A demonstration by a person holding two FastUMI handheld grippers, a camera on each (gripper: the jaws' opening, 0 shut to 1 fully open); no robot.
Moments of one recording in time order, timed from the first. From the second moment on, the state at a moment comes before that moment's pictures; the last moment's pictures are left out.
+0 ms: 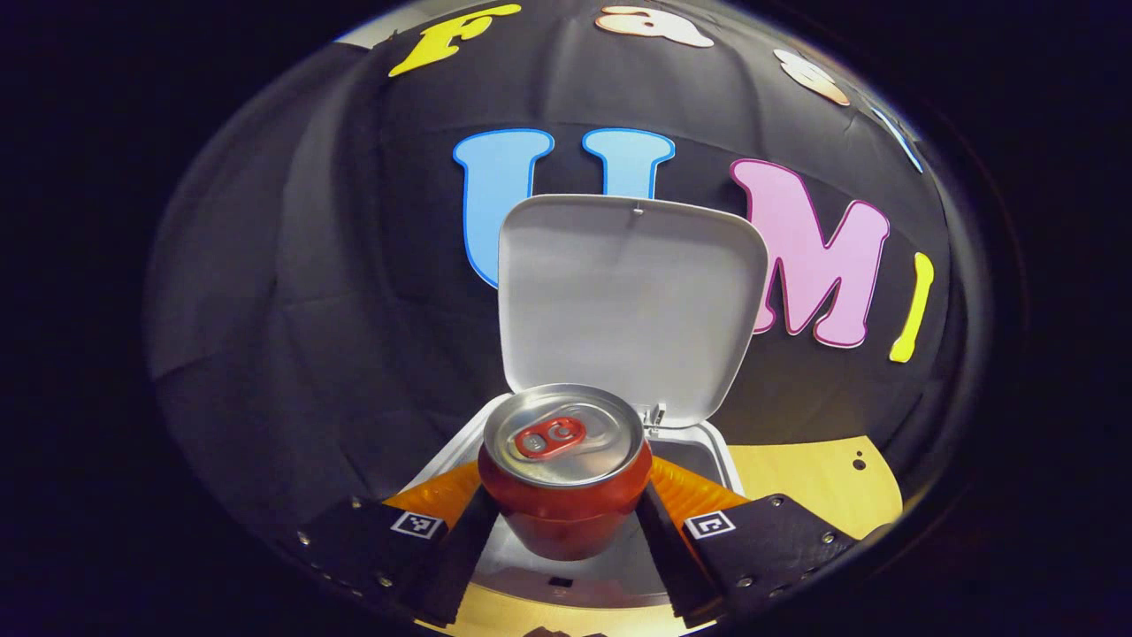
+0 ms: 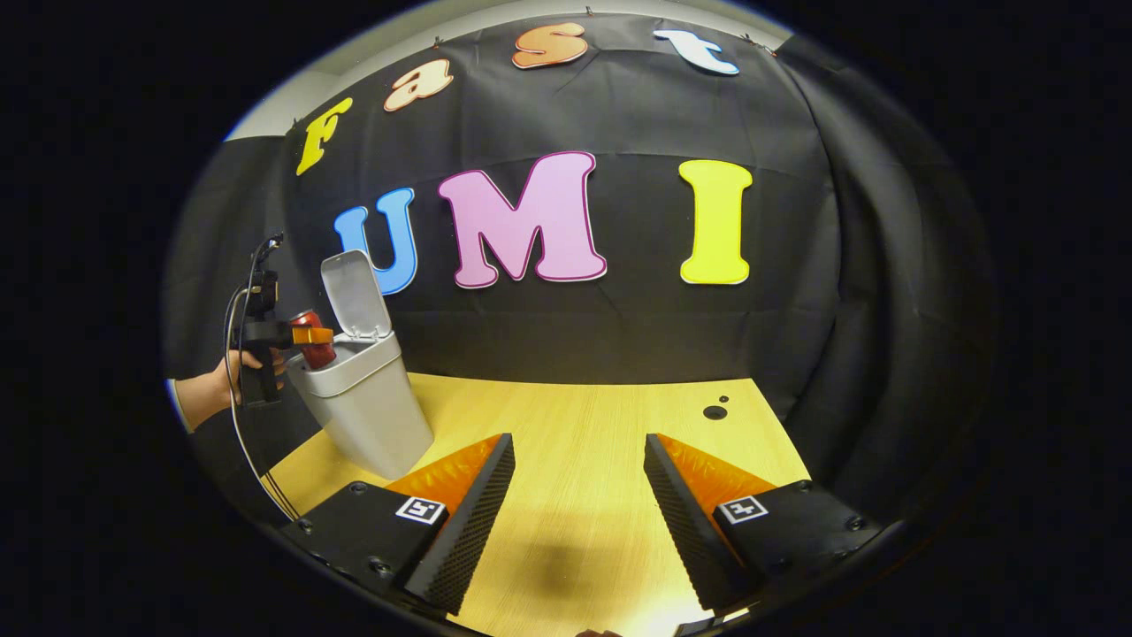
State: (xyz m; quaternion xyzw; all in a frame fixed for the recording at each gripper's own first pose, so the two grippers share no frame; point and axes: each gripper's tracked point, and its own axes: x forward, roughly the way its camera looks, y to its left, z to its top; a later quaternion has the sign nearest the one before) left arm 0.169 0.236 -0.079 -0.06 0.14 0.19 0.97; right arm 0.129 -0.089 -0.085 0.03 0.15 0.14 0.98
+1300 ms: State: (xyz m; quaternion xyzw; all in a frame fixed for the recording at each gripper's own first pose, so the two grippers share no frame) left arm 0.230 0.230 0.105 -0.04 -0.01 0.12 0.99; right arm 0.156 -0.075 -0.090 0.06 0.15 0.14 0.98
